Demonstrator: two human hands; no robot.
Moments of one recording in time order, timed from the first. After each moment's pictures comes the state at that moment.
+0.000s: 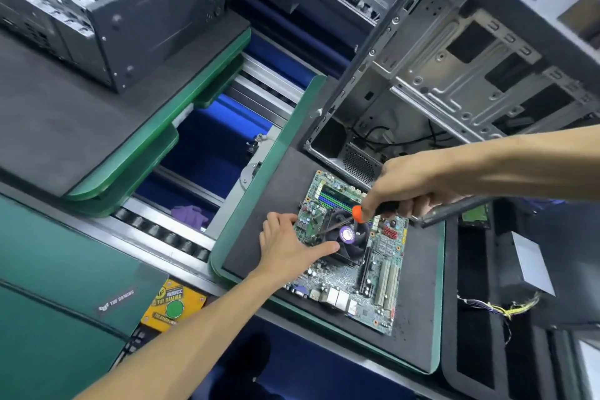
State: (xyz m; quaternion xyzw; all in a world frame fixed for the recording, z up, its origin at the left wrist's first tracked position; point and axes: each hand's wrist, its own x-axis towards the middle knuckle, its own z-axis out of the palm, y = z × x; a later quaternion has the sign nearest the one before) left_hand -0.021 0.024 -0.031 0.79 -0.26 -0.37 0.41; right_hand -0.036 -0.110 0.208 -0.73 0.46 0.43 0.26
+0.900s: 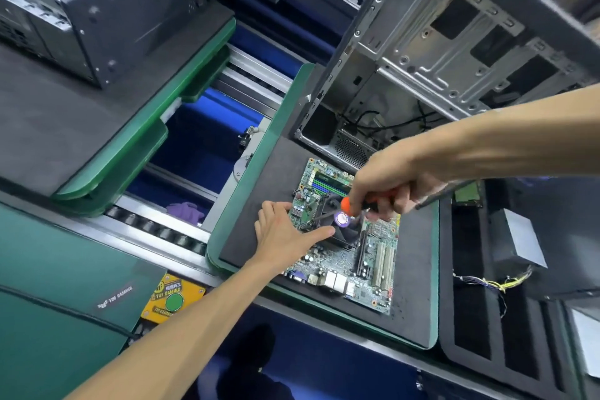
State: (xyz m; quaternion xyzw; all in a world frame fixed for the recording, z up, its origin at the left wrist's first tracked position) left_hand -0.023 0.024 -0.030 0.79 -0.27 -0.36 0.41; right_hand -0.040 -0.090 0.206 -0.65 0.49 0.48 0.32
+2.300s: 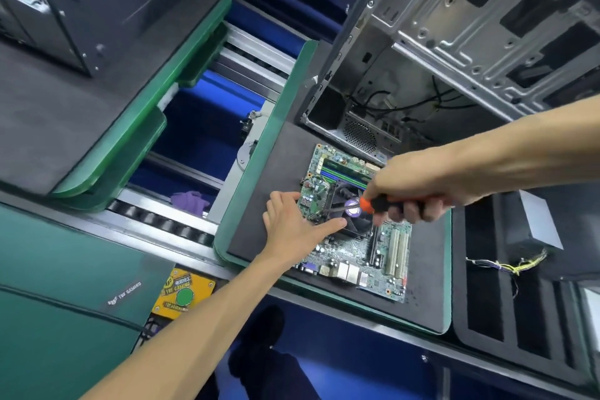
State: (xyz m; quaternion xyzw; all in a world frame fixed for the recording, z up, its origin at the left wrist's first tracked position) left_hand -0.025 0.022 -0.041 0.79 -0.28 -0.34 0.42; right_hand -0.057 -0.094 0.185 -0.64 0.55 0.45 0.30
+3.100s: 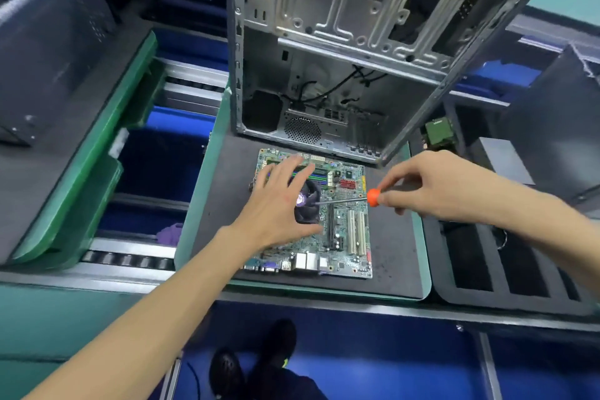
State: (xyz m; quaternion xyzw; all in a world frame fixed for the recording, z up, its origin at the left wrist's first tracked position) left_hand -0.023 -0.025 0.014 0.70 -0.68 -0.11 0.22; right_hand -0.226 -0.129 0.211 -0.86 0.42 0.17 0.24
